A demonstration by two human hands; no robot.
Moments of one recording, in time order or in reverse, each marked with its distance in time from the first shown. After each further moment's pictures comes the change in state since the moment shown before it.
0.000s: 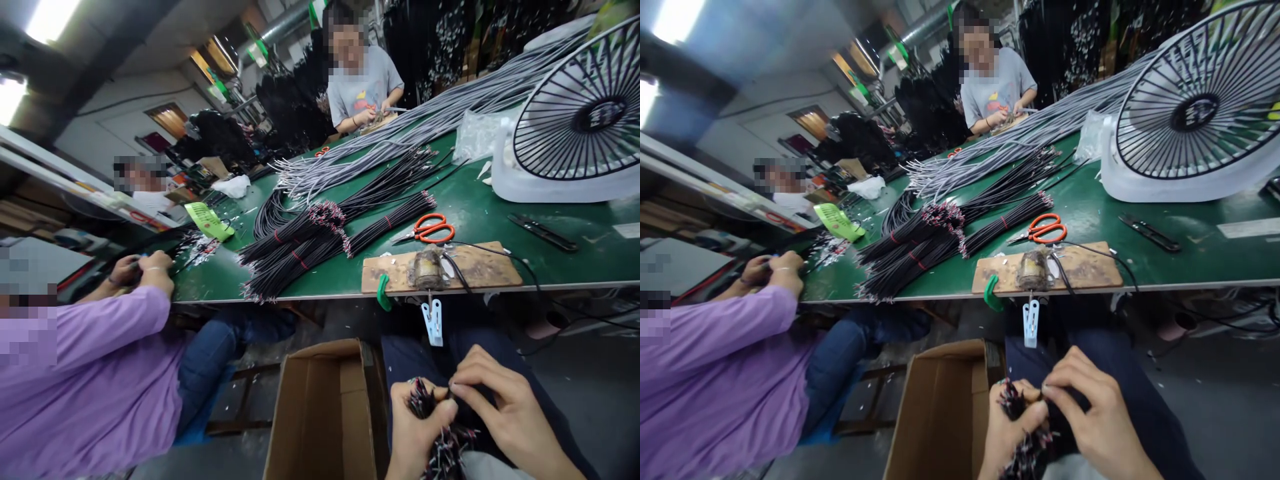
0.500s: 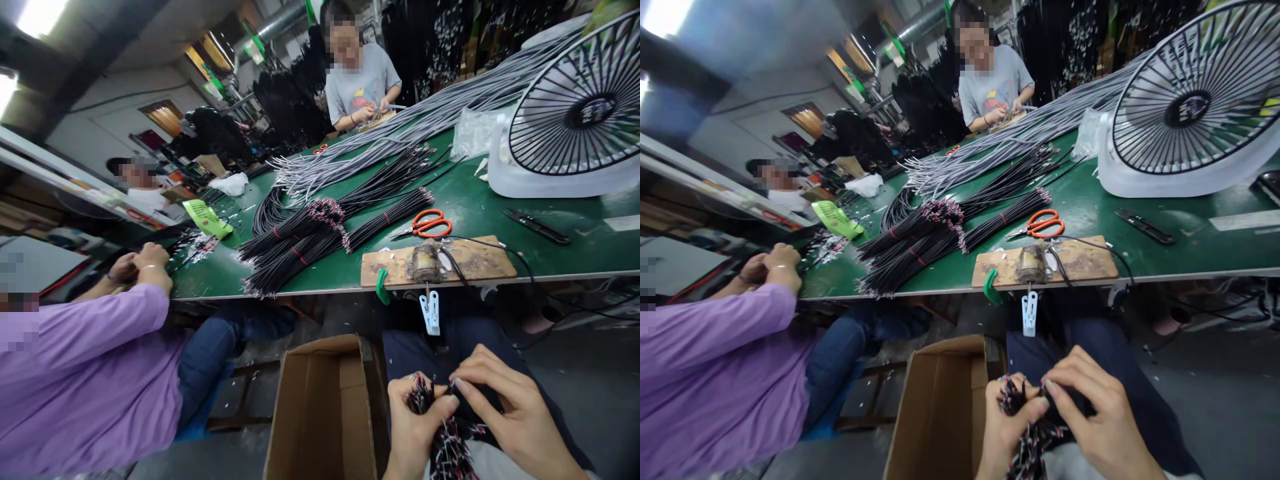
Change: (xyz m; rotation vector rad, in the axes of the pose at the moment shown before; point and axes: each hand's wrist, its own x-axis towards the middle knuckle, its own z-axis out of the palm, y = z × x) left_hand -0.010 0.009 0.002 0.061 0.098 -0.007; right_hand -0.015 -0.004 -0.002 -0.107 0.043 -0.062
